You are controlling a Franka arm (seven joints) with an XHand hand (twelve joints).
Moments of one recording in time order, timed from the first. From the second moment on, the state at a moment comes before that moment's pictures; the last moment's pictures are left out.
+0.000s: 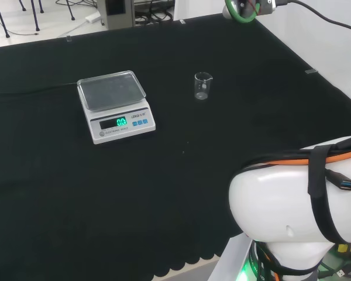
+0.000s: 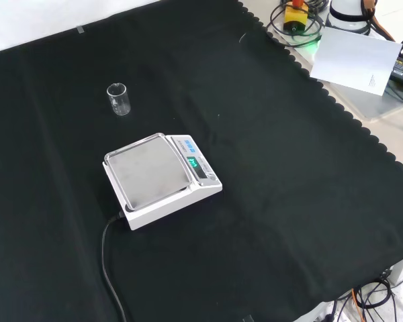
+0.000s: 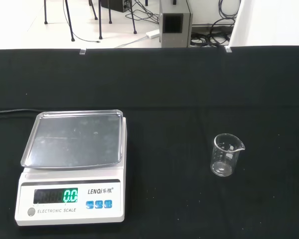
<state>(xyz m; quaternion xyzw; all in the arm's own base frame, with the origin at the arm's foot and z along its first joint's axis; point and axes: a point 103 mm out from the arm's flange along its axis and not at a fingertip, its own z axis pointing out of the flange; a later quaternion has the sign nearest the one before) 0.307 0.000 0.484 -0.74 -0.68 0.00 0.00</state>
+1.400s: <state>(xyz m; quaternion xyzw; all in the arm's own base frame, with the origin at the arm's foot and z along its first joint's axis) 0.325 -0.019 0.492 -0.74 -0.67 0.03 0.04</state>
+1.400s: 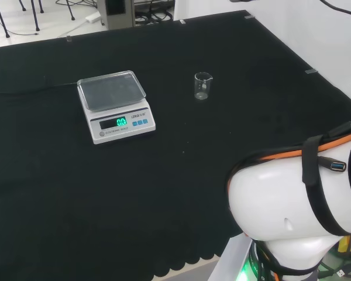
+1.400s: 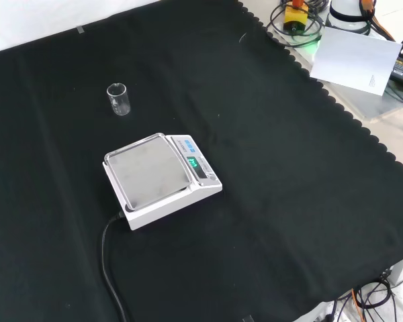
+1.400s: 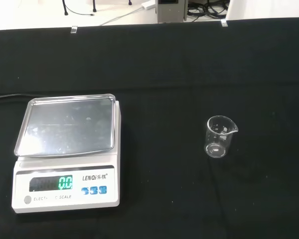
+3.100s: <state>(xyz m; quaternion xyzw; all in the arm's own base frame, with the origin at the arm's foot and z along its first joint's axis) 0.459 -0.058 0.343 -0.75 -0.66 0.02 0.11</state>
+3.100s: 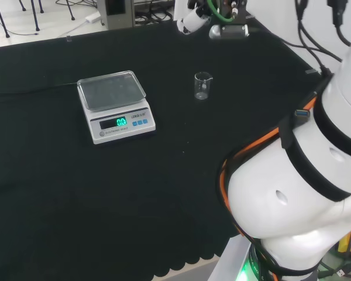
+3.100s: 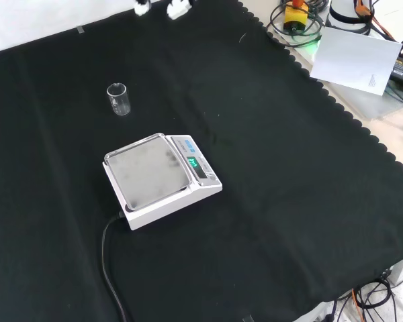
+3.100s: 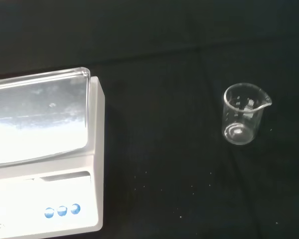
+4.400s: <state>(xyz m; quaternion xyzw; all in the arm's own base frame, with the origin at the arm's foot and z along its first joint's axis) 0.597 -0.106 0.234 -0.75 -0.63 0.05 0.17</state>
